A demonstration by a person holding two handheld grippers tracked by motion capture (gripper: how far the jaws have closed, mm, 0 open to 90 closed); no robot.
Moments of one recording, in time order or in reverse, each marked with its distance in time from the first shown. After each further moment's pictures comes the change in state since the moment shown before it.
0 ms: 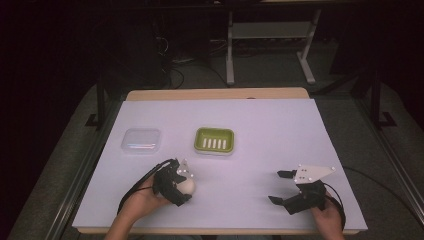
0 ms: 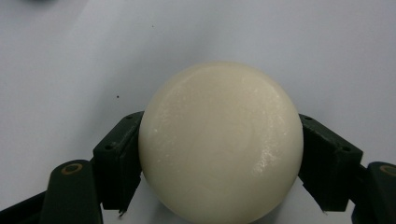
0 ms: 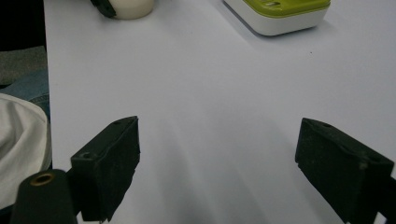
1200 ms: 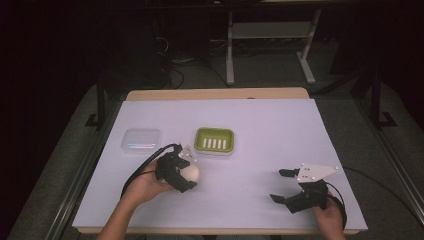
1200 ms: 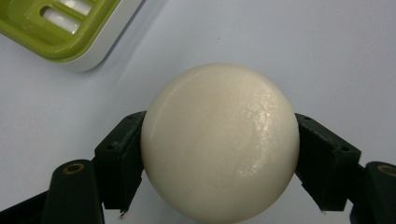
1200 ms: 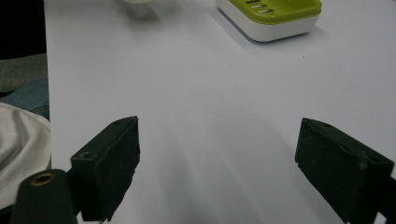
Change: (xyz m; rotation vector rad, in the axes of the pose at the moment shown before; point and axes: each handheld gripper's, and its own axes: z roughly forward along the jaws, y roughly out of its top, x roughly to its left) left arm 0.020 0.034 -0.021 -0.058 -0.047 0.010; right arm -0.003 -0.001 -0.004 -0.028 -0.003 0.005
